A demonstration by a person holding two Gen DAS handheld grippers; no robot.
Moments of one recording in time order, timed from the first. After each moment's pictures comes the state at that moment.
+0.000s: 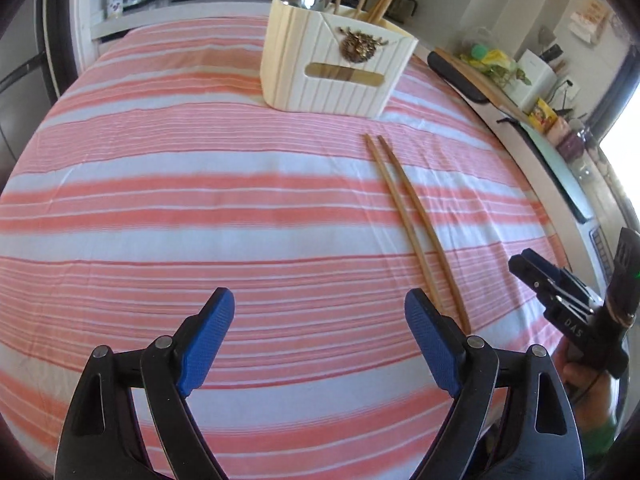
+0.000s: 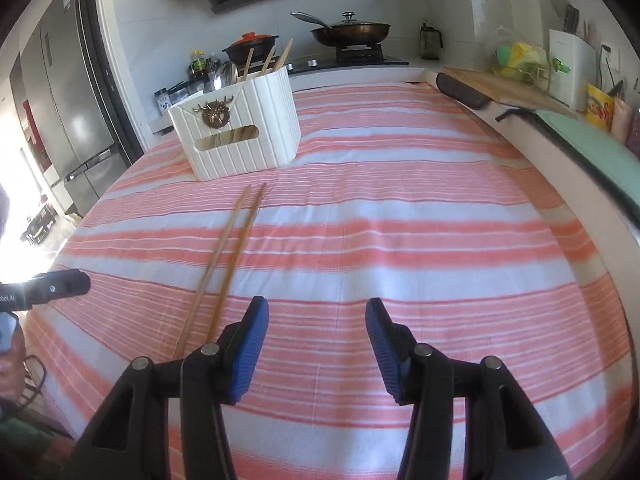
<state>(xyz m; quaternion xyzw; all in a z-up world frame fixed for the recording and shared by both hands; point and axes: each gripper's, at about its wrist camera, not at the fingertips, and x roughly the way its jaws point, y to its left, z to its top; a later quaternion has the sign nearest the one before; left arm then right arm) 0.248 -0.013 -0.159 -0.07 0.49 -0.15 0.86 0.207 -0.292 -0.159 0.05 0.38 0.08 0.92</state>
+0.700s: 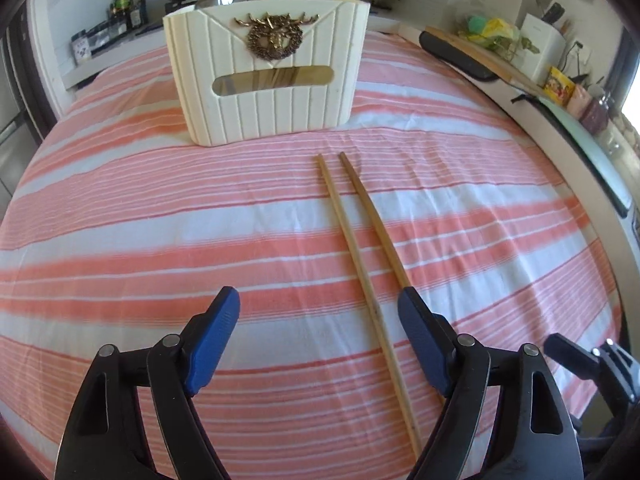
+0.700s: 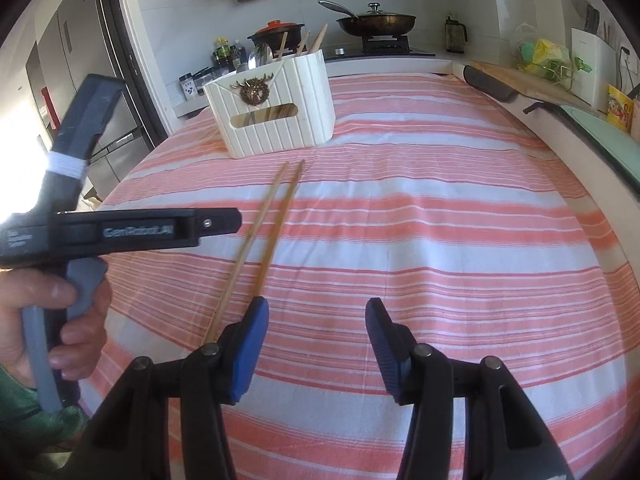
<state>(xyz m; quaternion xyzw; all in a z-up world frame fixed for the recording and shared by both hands) 0.310 -0.104 -0.187 0.01 0.47 -0.12 0.87 0.193 -0.270 -0.164 0.04 0.40 0.12 0.91</state>
